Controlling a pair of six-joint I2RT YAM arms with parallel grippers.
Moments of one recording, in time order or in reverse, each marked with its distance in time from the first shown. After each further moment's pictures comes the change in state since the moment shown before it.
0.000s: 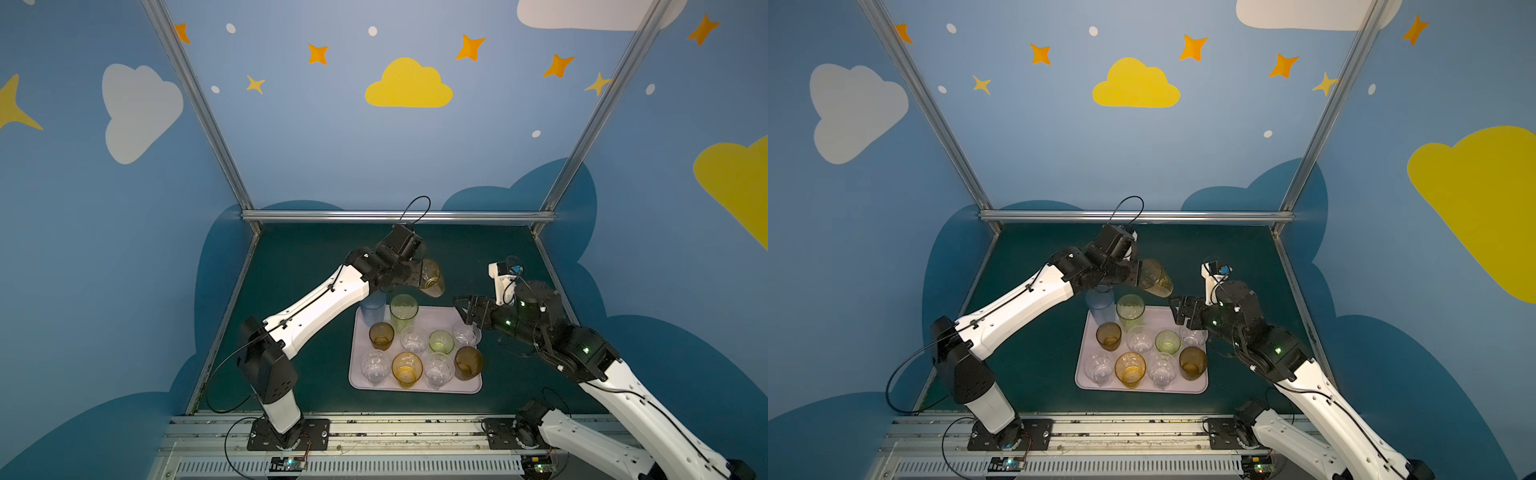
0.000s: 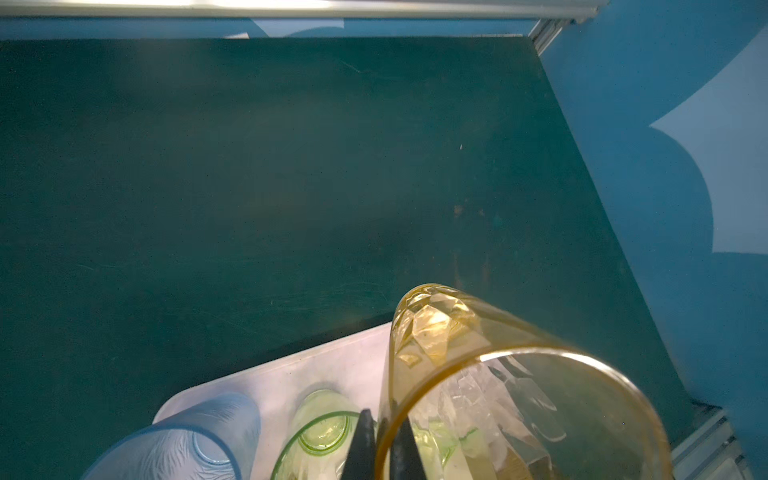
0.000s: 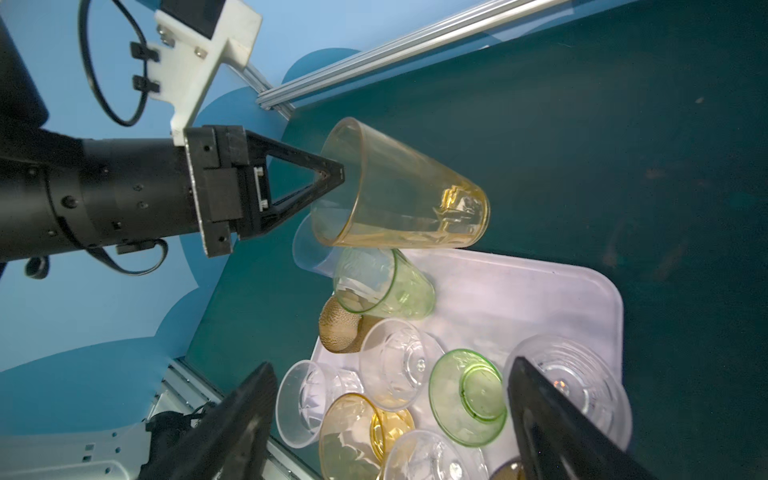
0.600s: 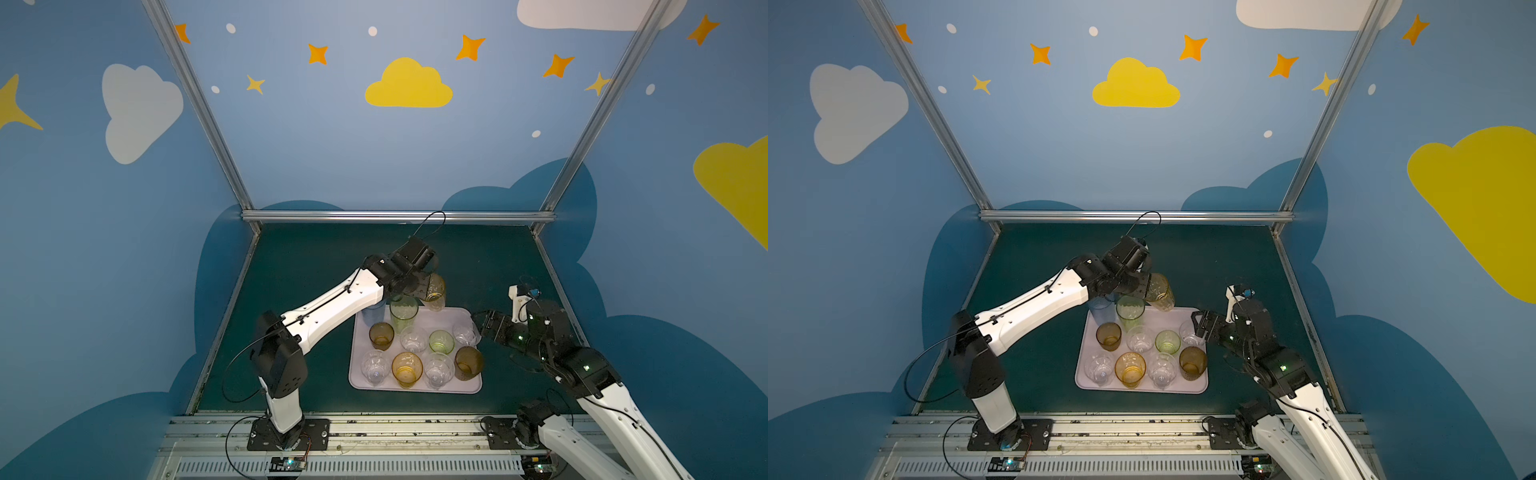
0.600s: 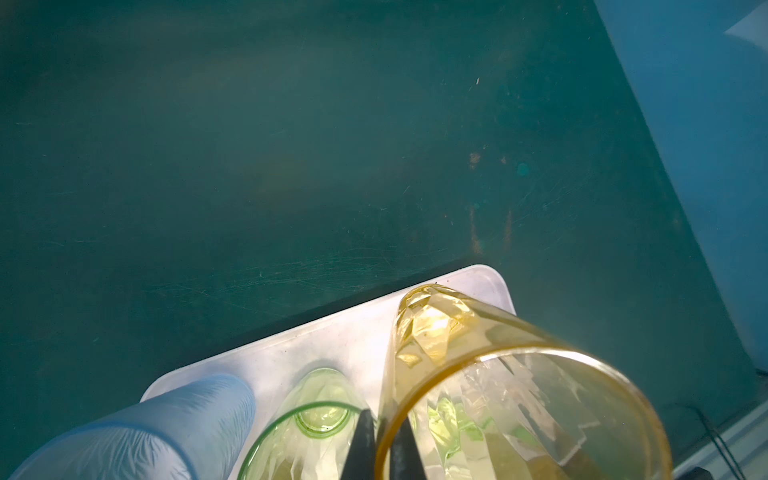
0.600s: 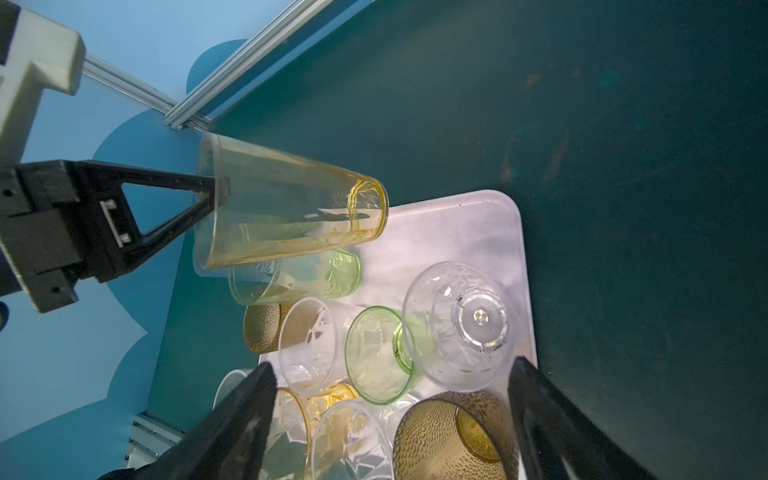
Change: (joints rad) left arm -0.049 0.074 -0.003 -0.030 -0.032 0.007; right arm -0.233 -0.145 -0.222 -0.054 -0.100 0.062
